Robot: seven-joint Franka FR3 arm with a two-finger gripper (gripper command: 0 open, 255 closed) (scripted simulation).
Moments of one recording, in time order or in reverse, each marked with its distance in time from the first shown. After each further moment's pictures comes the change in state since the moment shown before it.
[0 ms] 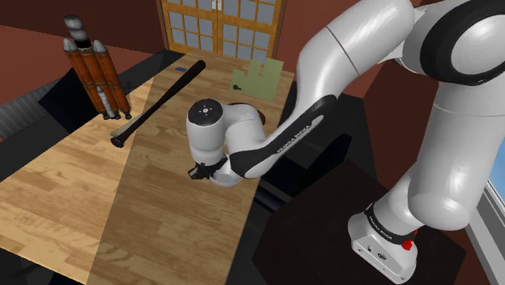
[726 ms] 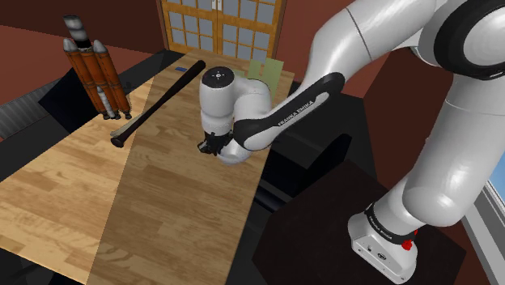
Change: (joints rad) arm -0.140 -0.078 0.011 -0.001 0.101 -0.013 -0.213
